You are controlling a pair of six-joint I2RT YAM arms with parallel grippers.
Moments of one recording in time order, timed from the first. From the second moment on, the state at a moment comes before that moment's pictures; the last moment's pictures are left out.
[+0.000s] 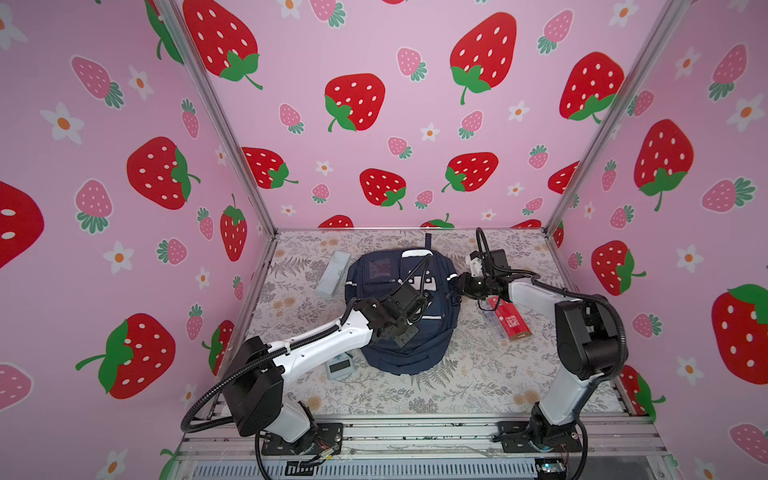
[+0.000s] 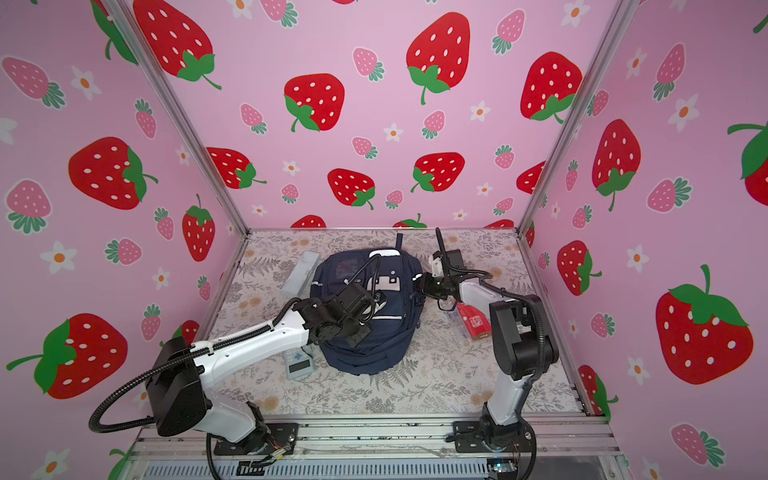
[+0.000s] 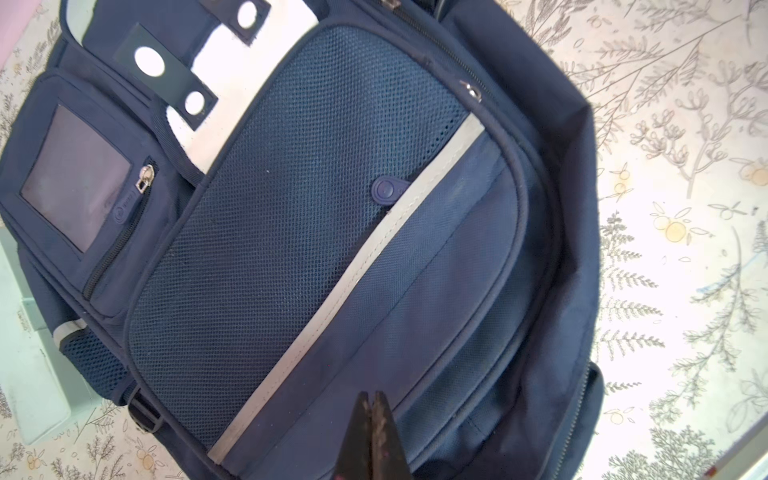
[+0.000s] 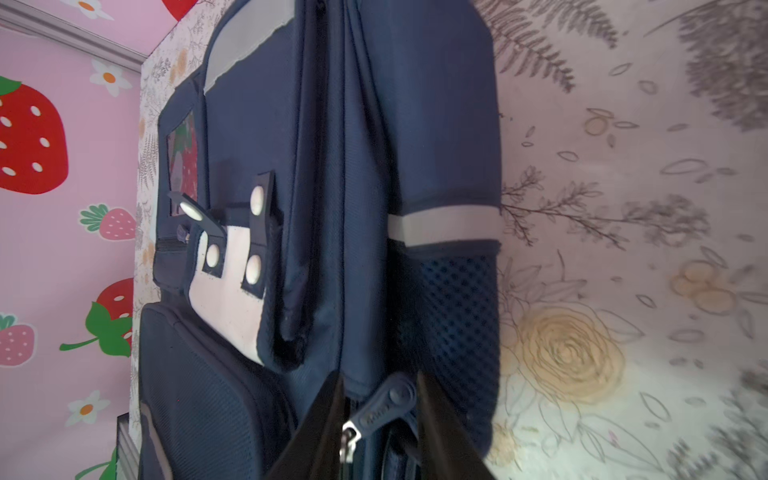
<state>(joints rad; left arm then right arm) -0.87 1.51 1.15 -0.70 -0.17 0.08 0.36 1.81 1.11 -0.17 -0.48 0.47</state>
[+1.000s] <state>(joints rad) -0.85 1.63 1.16 -0.70 -0.09 0.07 0.35 1.81 1.03 -0.06 -0.60 0.43</state>
